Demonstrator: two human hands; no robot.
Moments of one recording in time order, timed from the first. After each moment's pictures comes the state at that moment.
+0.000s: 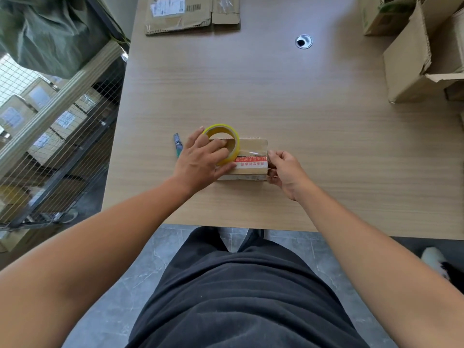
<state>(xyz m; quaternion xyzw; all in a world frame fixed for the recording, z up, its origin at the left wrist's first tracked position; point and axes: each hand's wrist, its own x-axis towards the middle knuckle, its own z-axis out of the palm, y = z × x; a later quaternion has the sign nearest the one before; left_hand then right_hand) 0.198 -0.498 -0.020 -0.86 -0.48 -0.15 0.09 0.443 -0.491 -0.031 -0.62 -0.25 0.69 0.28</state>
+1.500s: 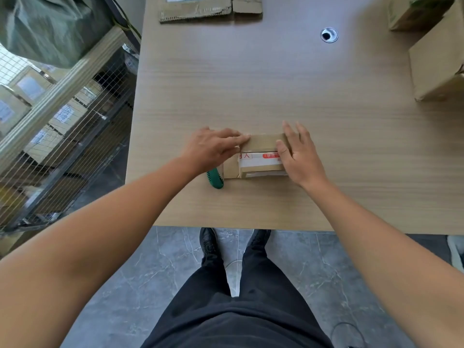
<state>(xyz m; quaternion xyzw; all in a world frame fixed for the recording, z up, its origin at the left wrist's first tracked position) 0.123 -0.457 -0.010 -0.89 -0.43 -0.11 -0.07 0.394 -0.477 -0.032 -0.66 -0.67 0.32 0.14</state>
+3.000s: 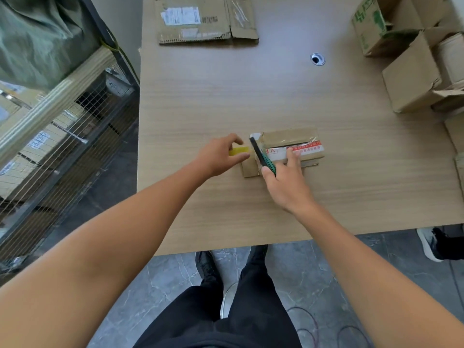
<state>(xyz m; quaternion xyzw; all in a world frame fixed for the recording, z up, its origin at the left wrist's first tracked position) 0.083 -0.417 -0.039 -0.73 -0.55 -0.13 -0.39 0.265 -0.510 0.022 -0.75 -0.57 0.33 0.02</state>
